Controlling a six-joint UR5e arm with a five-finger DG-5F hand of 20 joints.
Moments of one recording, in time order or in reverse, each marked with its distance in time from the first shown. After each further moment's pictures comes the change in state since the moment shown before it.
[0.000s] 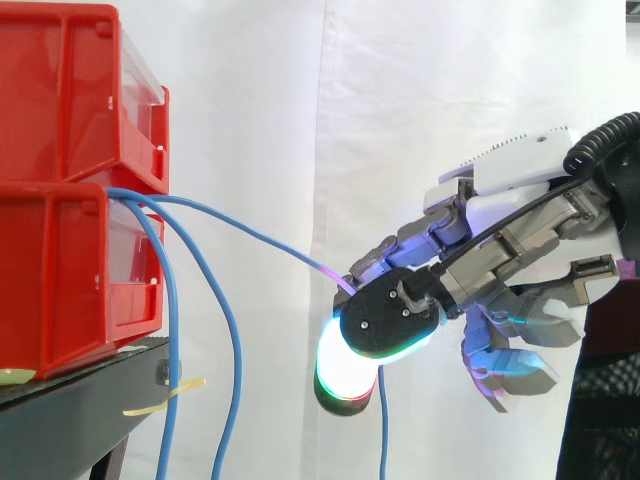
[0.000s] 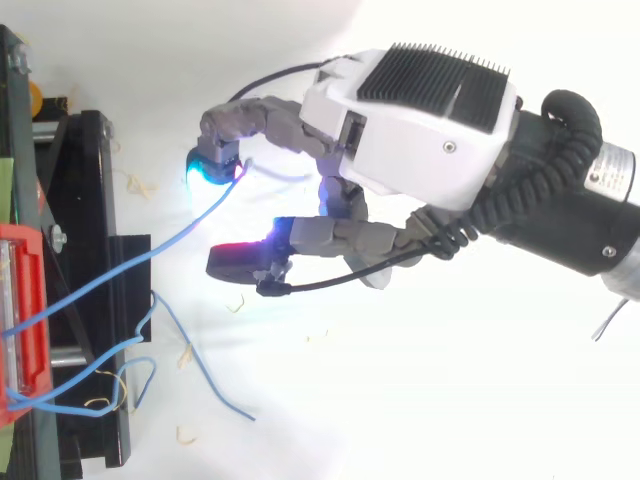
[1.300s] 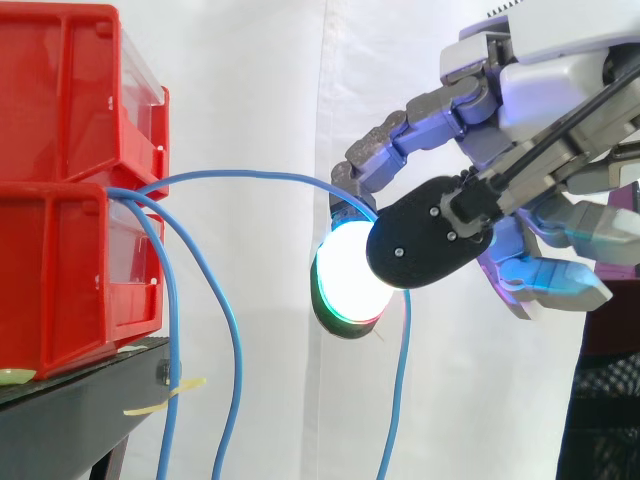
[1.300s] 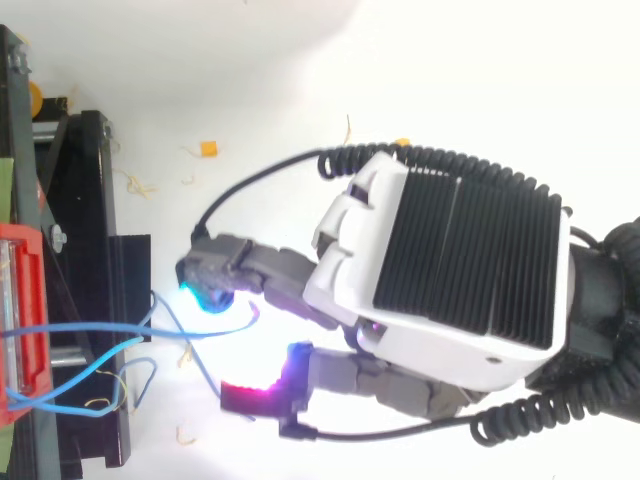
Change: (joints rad) arm 0.091 0.063 -0.001 0.031 -0.022 -0.316
